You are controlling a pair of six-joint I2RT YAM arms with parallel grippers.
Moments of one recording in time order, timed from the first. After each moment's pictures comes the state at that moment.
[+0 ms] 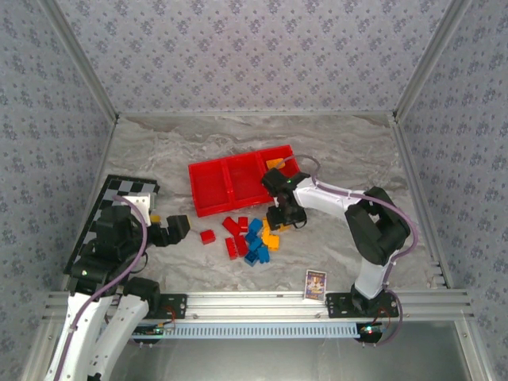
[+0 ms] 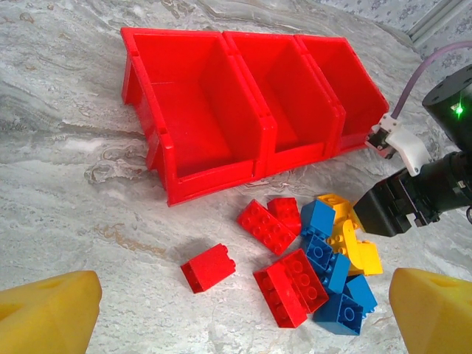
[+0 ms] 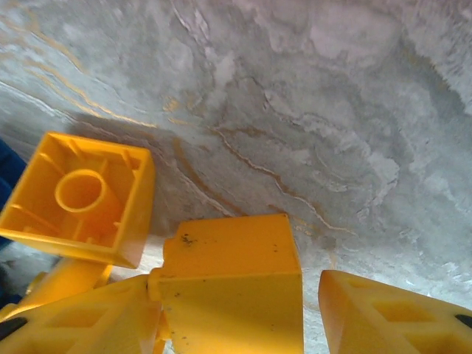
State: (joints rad) left arm -0.26 0.44 0.75 -0.89 0.24 -0.38; right arm 0.71 1.78 1.16 -0.83 0.01 0.37
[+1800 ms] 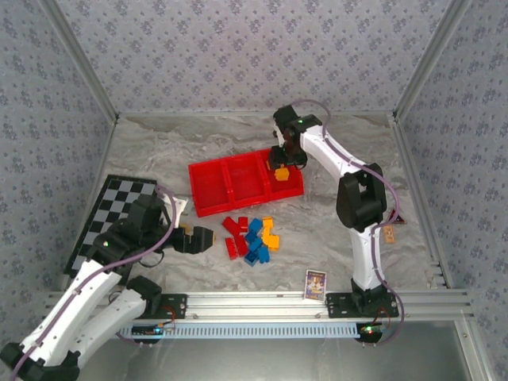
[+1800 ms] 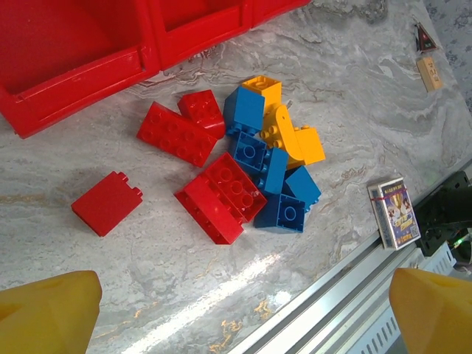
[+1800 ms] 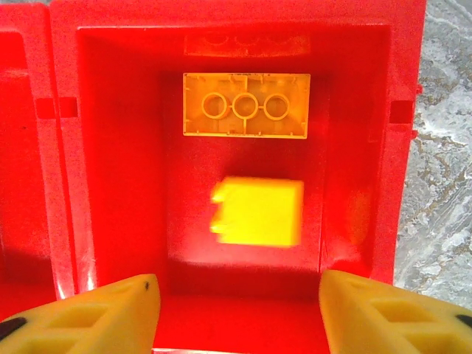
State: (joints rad) left arm -0.53 0.65 0.75 -0.89 0.35 -0.37; right arm 0.45 2.12 1.93 -1.06 -0.03 0.19
